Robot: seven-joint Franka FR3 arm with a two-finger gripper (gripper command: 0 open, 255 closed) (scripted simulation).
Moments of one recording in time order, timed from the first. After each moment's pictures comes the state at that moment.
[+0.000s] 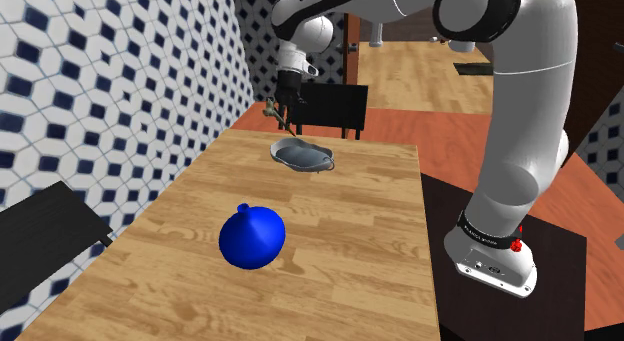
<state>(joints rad) -0.13 0.33 0.17 -1.64 0.50 1.72 0.99</state>
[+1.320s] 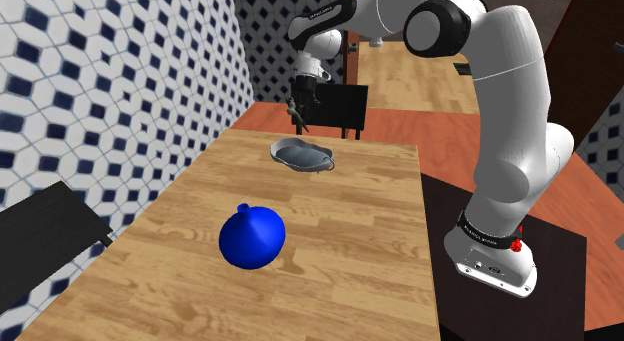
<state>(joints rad) -0.24 0.55 0.10 -1.44 0.45 1.64 0.84</state>
